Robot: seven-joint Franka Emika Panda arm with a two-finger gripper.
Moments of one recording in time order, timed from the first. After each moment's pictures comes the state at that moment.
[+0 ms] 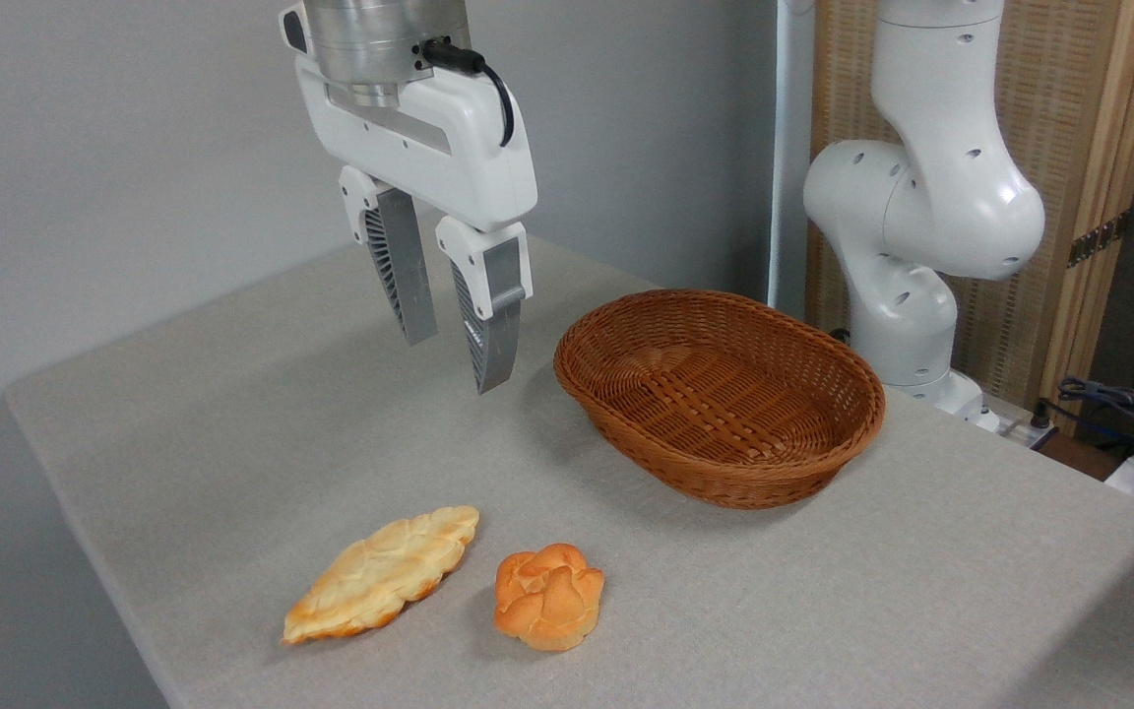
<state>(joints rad) 0.00 -0.01 0.01 -1.60 -0.04 1.60 0.77</state>
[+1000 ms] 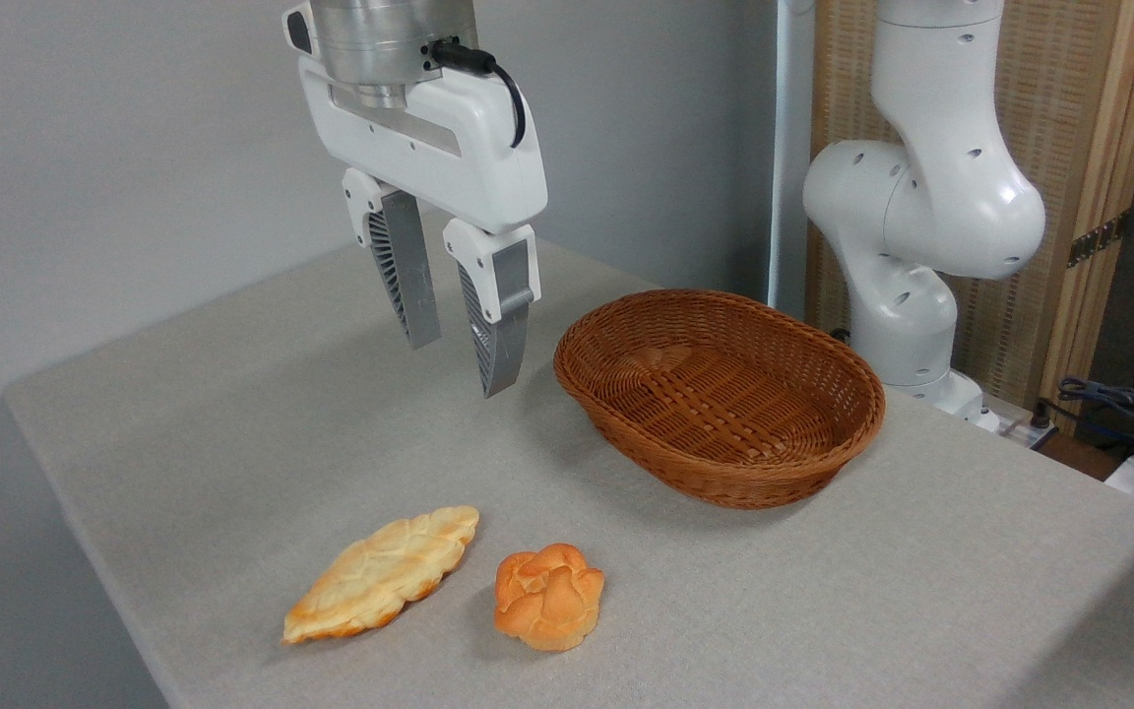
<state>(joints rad) 0.01 -0.01 0.01 -1.60 -0.04 1.61 0.77</state>
